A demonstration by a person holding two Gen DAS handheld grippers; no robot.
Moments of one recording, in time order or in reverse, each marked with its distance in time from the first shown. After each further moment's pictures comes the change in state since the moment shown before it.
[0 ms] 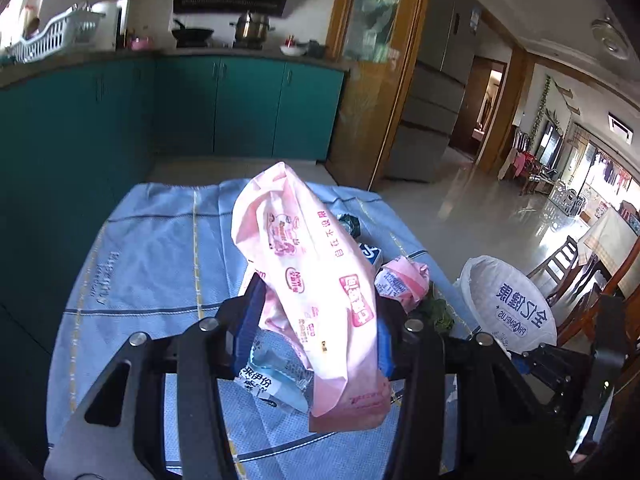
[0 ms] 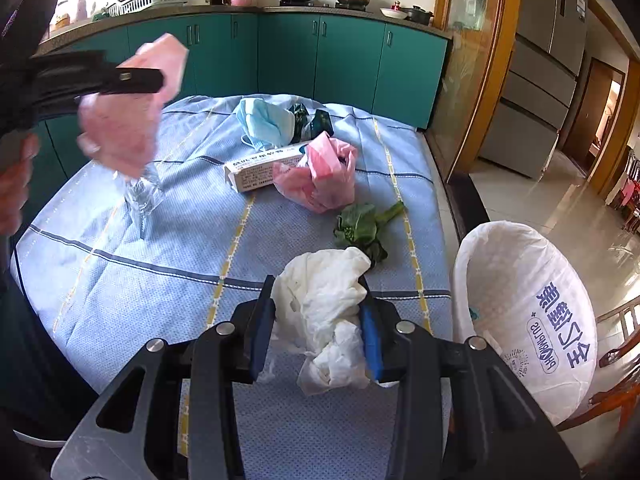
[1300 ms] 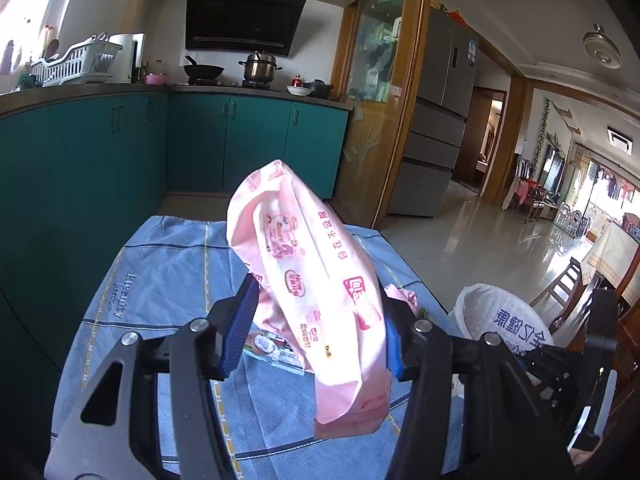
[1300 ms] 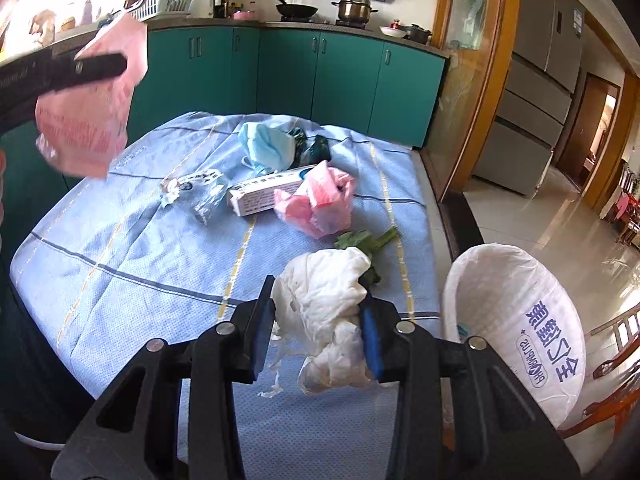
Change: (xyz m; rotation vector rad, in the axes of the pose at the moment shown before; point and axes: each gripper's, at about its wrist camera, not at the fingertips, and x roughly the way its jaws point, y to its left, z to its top) left arm -0.031 -0.010 -0.007 -0.005 -0.131 0.027; right arm -0.016 -0.001 0.009 -0.007 -0.066 -0.037
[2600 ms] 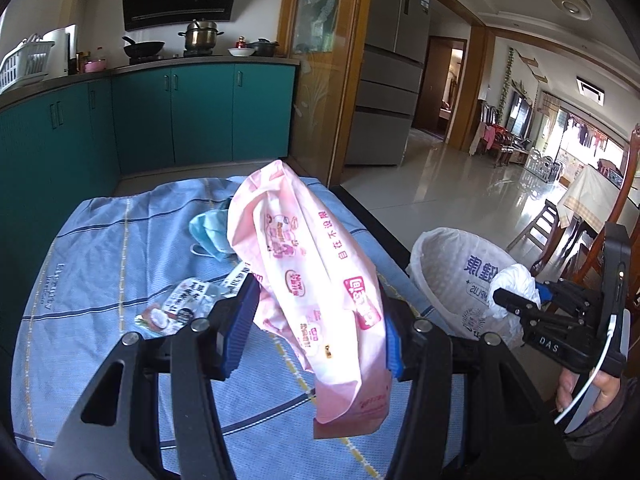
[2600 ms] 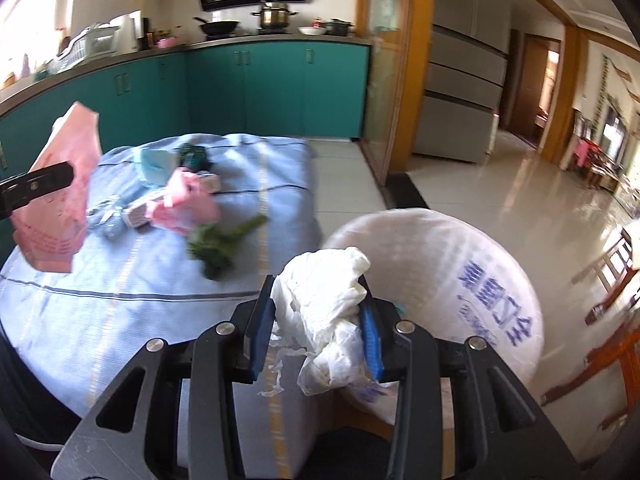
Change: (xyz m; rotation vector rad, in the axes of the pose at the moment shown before) left arm 0.048 -0.081 -0.027 0.127 0.155 -0.121; right arm -0.020 -0.117 -0.039 0.204 -0.021 -0.153
